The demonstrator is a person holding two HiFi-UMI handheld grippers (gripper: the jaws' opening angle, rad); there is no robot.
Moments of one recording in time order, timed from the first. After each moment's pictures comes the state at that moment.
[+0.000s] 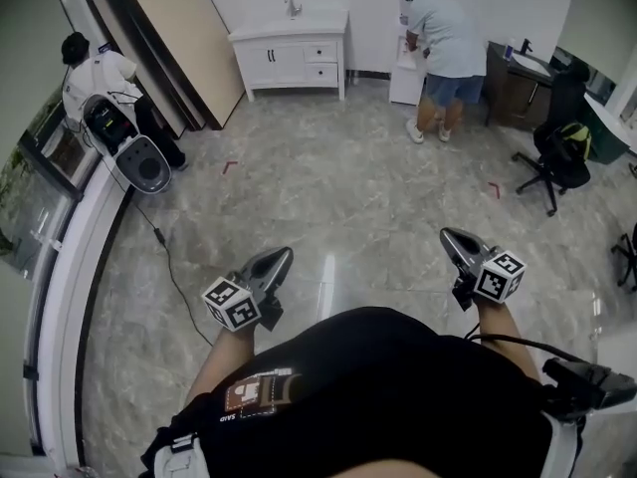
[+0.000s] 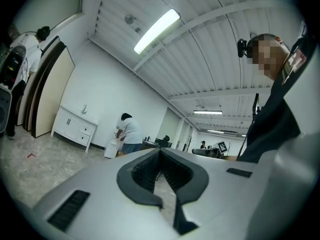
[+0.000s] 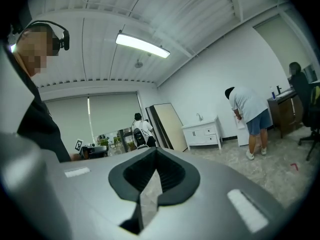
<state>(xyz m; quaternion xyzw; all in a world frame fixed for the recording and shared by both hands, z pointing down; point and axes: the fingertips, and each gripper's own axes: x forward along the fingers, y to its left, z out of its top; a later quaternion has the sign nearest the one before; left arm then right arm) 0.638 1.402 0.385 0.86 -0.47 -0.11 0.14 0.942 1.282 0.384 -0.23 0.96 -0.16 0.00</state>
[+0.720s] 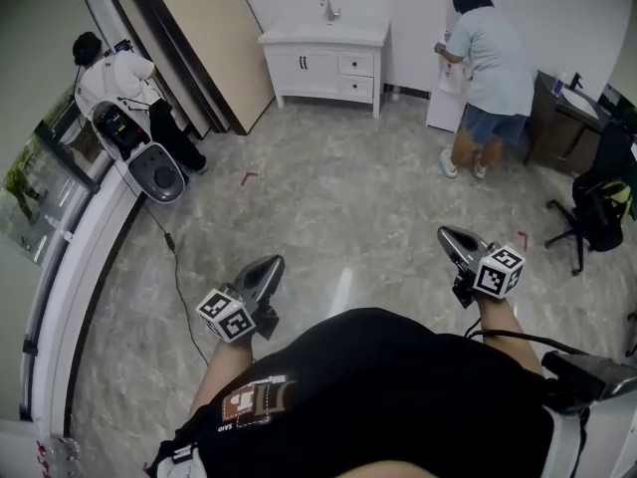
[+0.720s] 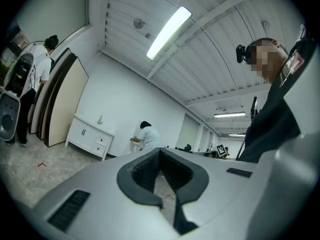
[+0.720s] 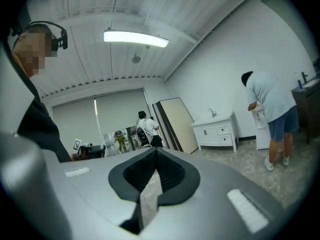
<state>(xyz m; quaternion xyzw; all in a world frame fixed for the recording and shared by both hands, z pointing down) 0.593 1.192 0.379 0.80 -0.57 -0.13 0.13 0.876 0.997 0.392 -0.14 0.98 -0.17 -0.01</state>
